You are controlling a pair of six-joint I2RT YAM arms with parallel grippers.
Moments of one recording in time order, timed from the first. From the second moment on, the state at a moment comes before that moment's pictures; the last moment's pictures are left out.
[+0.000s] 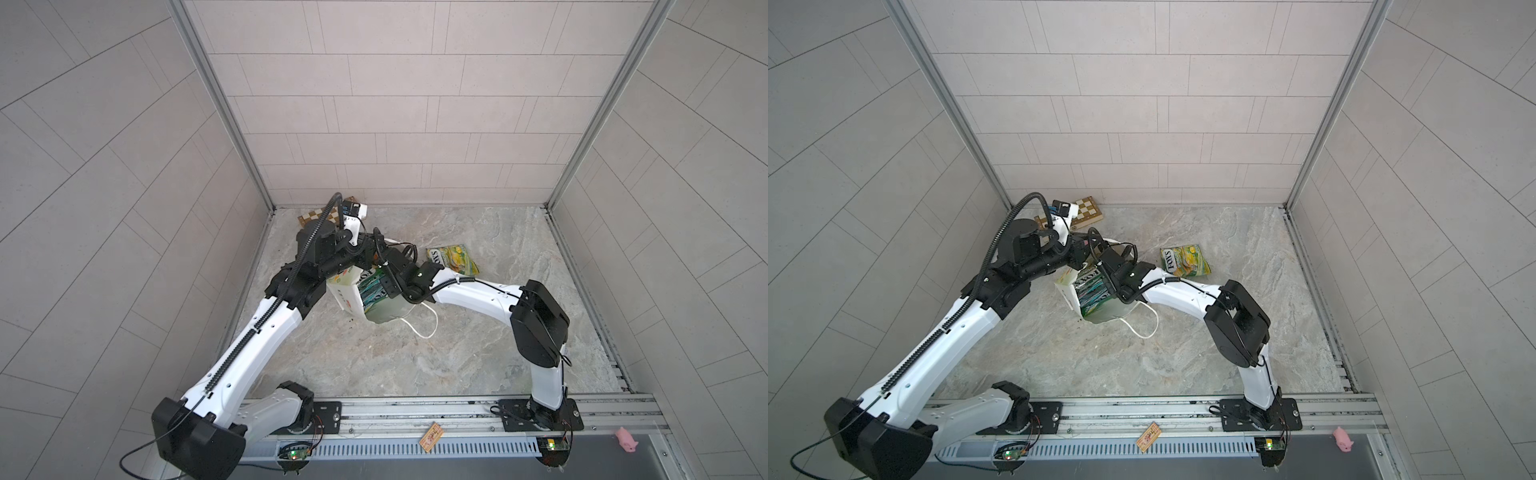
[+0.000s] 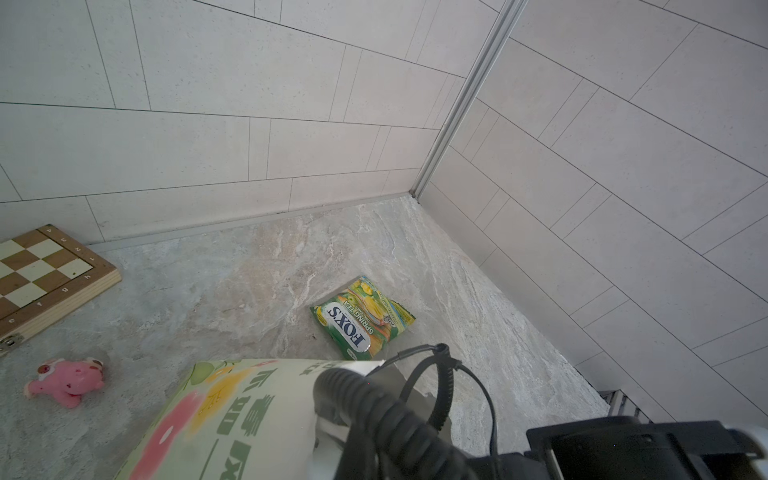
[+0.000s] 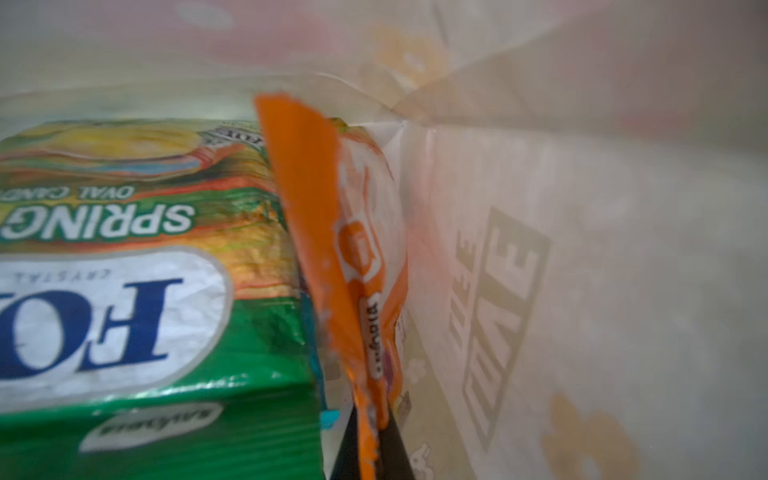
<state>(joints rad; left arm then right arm) -0.41 1.12 1.10 -0.27 0.36 -0.25 0.88 1.94 1.53 -0.48 0.34 0.20</state>
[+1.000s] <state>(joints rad) -0.42 1.12 1.11 -0.27 0.35 -0.25 0.87 1.53 1.38 -0.48 0.27 0.14</state>
